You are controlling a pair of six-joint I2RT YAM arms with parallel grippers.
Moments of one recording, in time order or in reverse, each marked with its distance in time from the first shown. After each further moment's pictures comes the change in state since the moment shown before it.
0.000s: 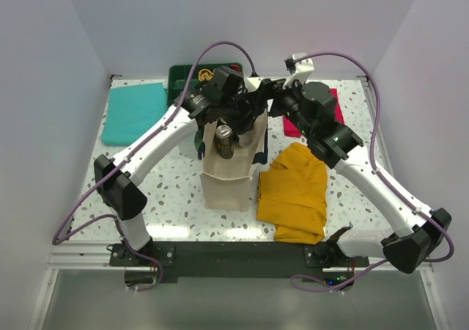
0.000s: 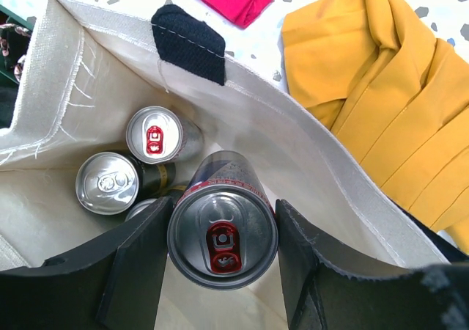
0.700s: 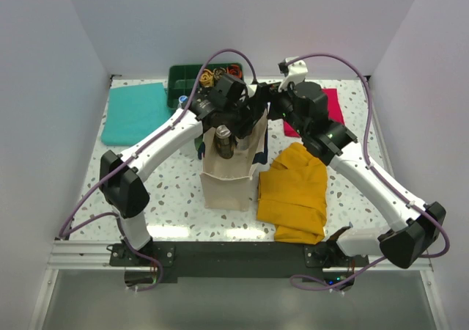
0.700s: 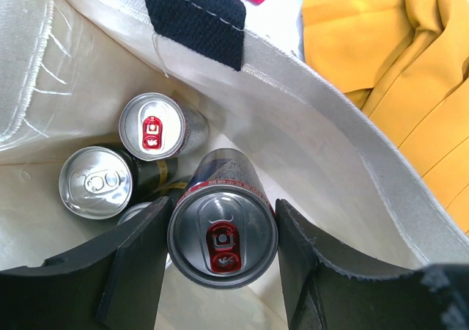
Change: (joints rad) left arm 0.000 0.025 -0.090 0.066 -0.041 0.000; right arm -0.003 0.039 0.000 -0.062 0.037 -0.026
